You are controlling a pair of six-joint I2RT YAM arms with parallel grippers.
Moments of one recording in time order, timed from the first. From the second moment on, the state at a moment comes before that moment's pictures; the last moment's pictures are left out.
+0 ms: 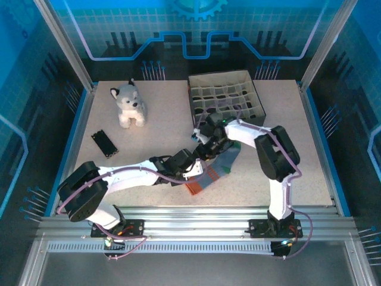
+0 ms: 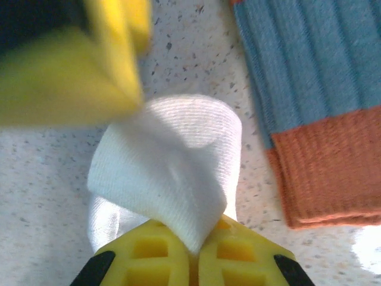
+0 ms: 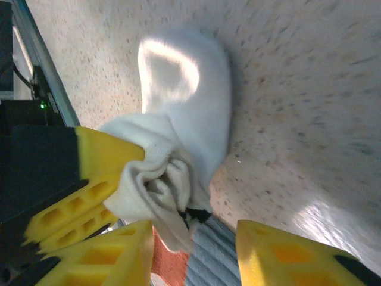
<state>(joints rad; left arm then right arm) -0.87 1.51 0.82 -0.43 -0.22 0.42 0.50 1.97 1.34 -0.77 -0.79 -0.04</state>
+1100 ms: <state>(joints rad) -0.72 1.63 0.97 -0.50 0.07 -0.42 0.65 1.61 0.80 -0.14 -0.47 0.75</state>
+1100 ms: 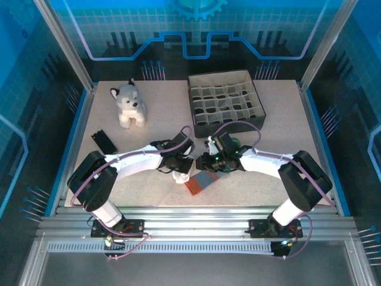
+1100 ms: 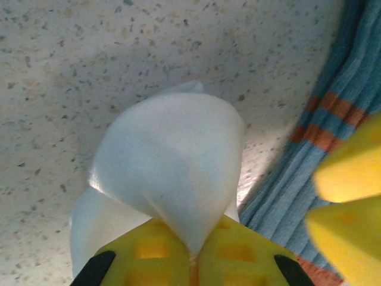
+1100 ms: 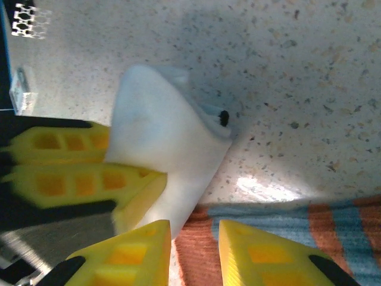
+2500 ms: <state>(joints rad) -0.69 1.55 0.65 0.00 0.27 -0.63 0.65 1.64 0.68 0.13 -0.48 0.99</state>
